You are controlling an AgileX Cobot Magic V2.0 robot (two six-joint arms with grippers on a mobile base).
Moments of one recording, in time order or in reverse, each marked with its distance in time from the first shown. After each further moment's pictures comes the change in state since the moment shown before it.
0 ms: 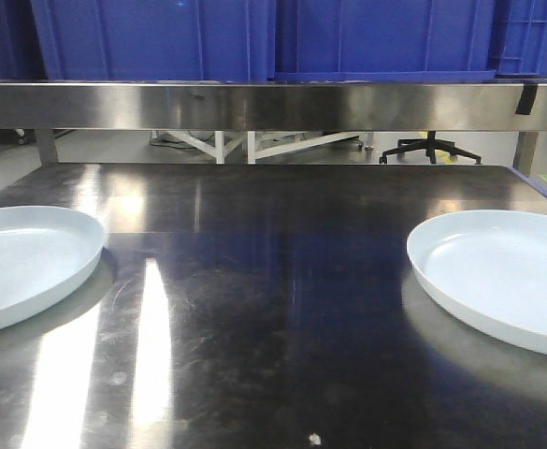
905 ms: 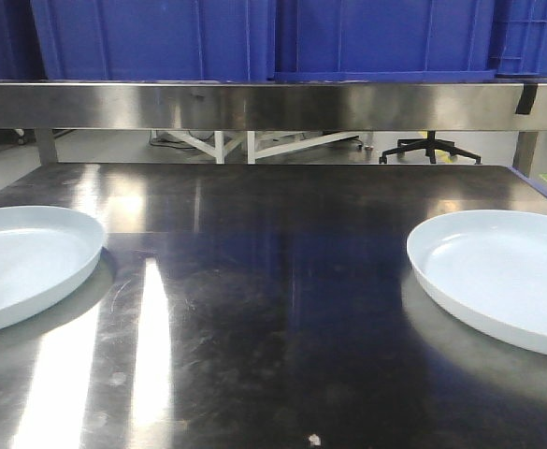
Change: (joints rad) left arm 0.070 0.029 -0.002 -0.002 -0.075 -0.007; right arm 0.000 0.000 0.000 0.000 0.000 0.000
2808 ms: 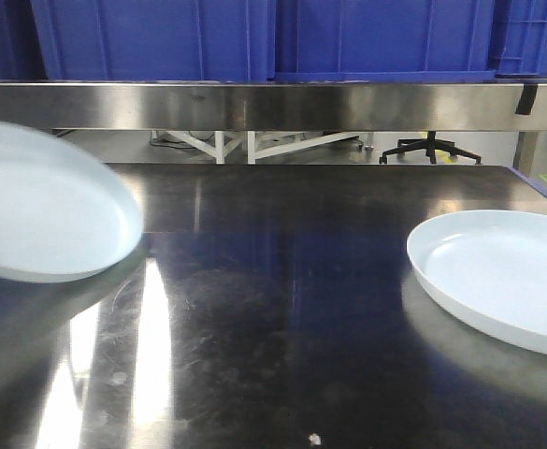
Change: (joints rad) left arm -0.161 -0.057 -0.208 -0.080 0.135 0.002; right arm 0.000 0.000 0.000 0.000 0.000 0.000
